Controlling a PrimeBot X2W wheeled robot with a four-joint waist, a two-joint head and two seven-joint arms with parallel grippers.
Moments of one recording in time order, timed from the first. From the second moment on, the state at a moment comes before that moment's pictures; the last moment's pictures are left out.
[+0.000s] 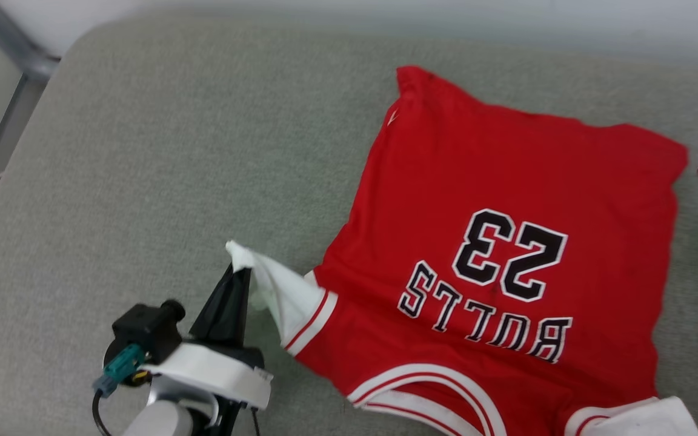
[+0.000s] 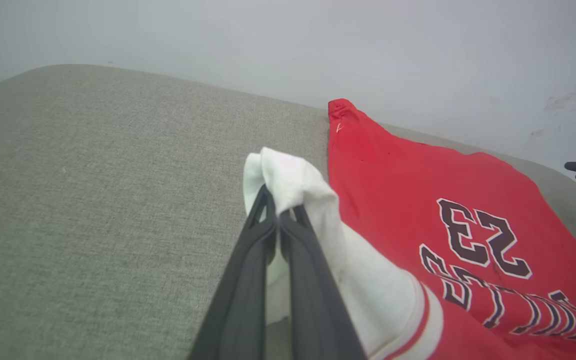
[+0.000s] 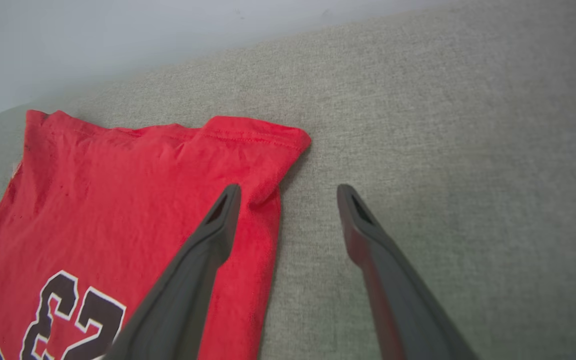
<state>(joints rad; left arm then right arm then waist) -0.14 0.31 -0.40 0.04 -0.60 0.09 -0.26 -0.61 -0.43 -0.13 0.59 0.58 0.13 0.47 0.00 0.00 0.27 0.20</state>
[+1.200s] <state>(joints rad) -0.09 0.25 -0.26 0.12 -0.55 0.04 -0.25 -0.53 -0.42 -0.26 0.52 0.42 0.13 0.79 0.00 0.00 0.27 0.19</state>
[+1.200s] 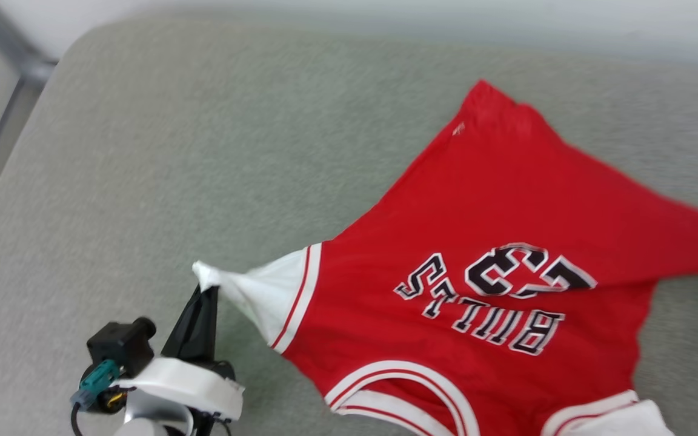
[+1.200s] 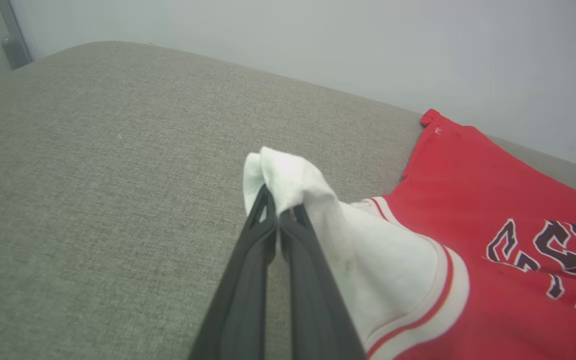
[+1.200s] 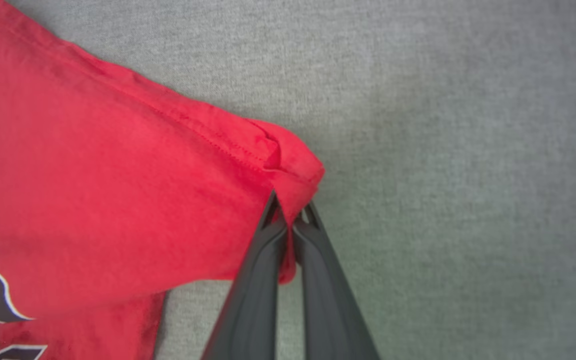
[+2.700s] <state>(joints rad) -0.07 0.29 -0.29 0.10 -0.57 0.07 -0.15 -0.25 -0.33 -0.04 0.32 0.53 0.13 0.27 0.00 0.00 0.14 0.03</state>
